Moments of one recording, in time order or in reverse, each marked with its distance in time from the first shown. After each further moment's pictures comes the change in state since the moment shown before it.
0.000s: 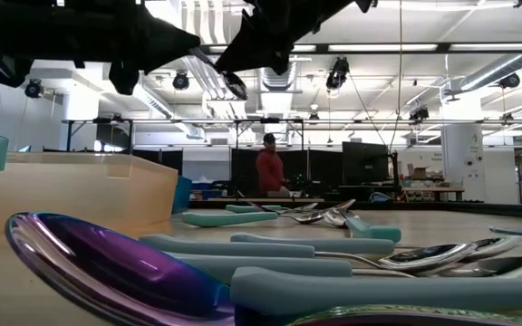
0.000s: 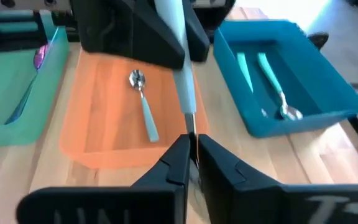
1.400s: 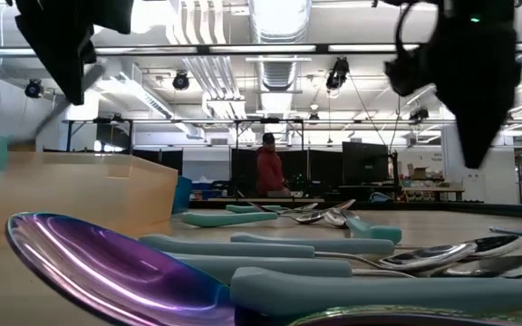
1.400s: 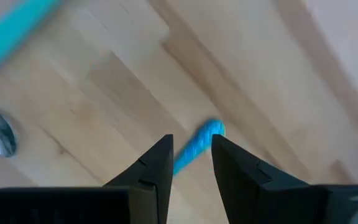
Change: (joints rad) left arm -0.037 -0.077 0.769 -2.467 0.468 -0.750; right arm 0.292 -0.182 -0.312 -0.825 -0.064 1.041
